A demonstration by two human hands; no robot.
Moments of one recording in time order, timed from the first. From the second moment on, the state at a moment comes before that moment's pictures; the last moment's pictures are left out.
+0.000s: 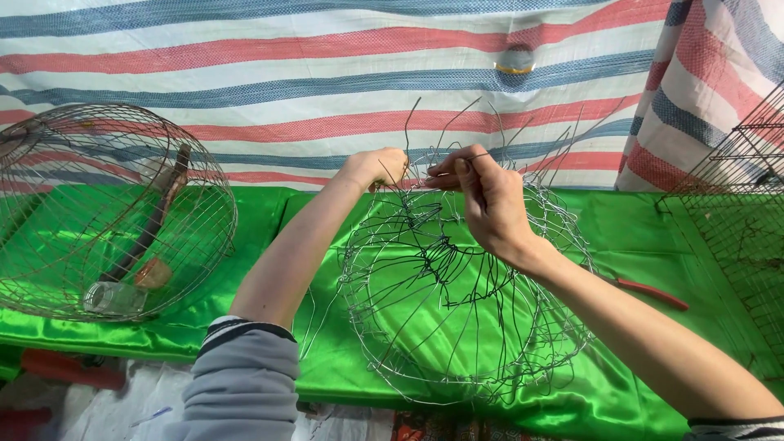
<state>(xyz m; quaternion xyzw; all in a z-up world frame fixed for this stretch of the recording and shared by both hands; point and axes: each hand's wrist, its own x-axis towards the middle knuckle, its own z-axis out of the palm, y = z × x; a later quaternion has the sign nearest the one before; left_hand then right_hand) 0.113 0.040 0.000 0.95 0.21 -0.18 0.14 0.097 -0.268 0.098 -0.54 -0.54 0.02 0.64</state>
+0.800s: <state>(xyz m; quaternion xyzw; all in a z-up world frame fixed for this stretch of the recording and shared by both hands) 0.140 0.039 -0.025 0.95 0.17 -0.23 -0.15 0.089 -0.264 0.099 -0.49 -0.46 0.05 0.73</state>
